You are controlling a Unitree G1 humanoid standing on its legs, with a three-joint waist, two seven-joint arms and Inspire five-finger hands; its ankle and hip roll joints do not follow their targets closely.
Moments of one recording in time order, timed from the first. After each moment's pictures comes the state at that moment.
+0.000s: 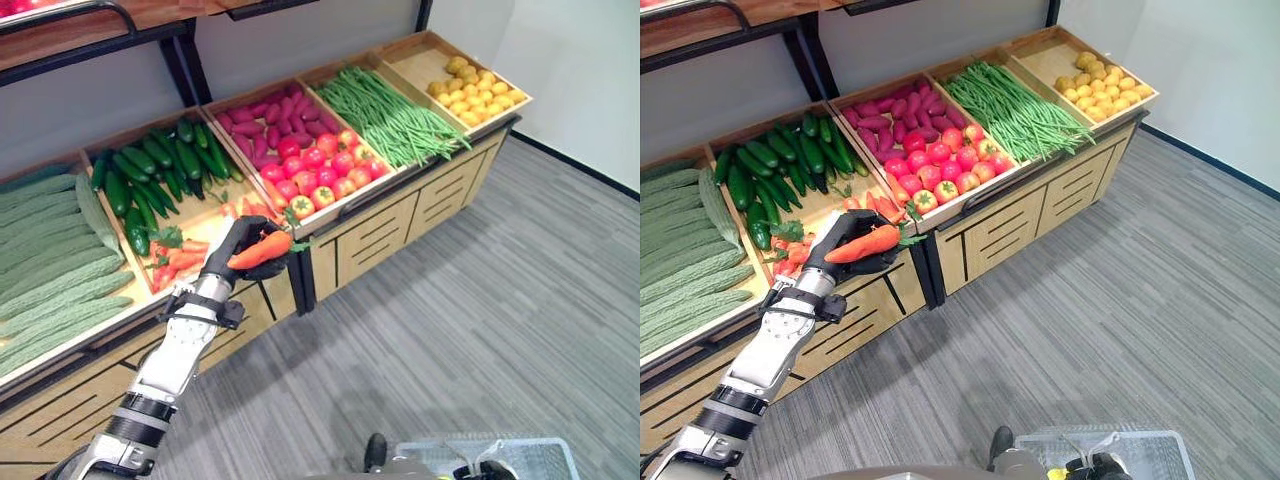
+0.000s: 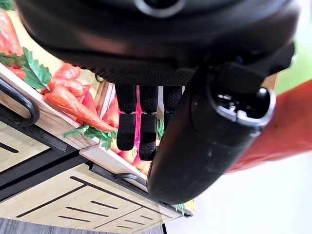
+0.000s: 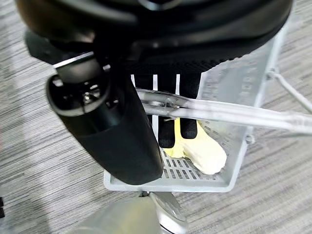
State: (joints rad) left arm -0.20 0.52 -0.21 0.05 -0.13 0.01 0.09; right arm 0.03 -0.35 0.17 1.24 0.04 0.03 -0.04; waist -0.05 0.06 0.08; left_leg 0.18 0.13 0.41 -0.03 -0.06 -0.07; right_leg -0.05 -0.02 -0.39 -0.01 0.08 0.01
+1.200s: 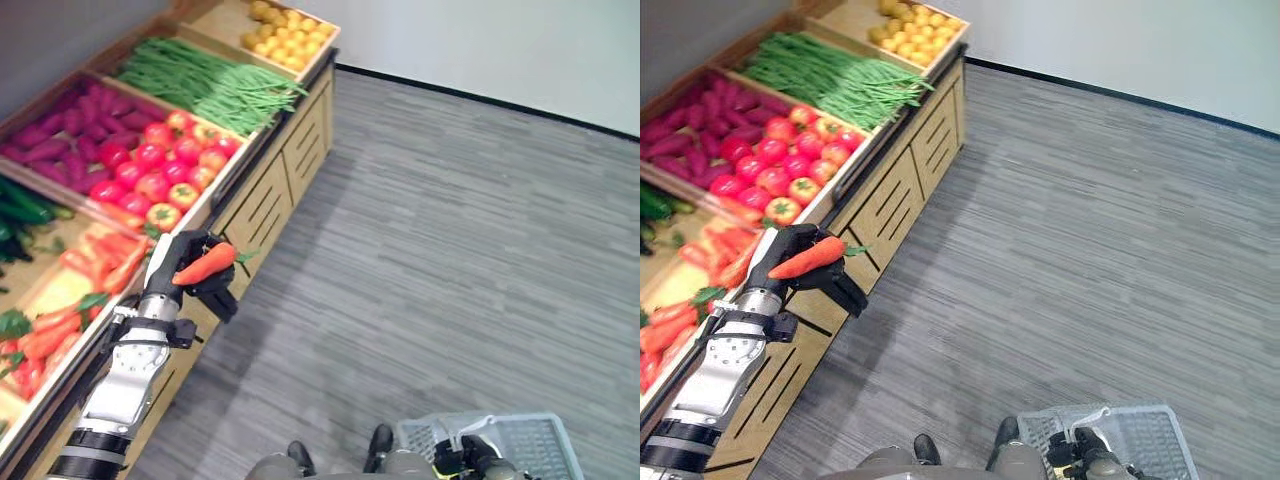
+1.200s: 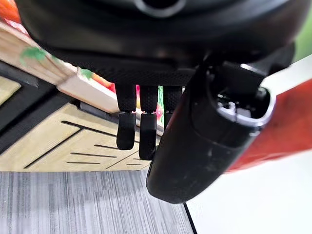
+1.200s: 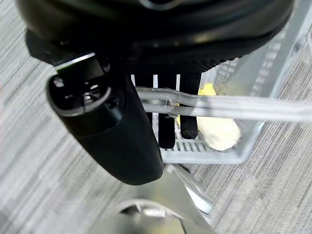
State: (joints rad) left arm 0.00 0.58 -0.04 0.02 -0.16 0.00 0.14; right arm 0.00 -0.32 0.17 1.19 0.06 0.01 -0.05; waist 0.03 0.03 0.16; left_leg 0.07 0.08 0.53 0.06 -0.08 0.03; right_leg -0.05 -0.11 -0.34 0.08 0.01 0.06
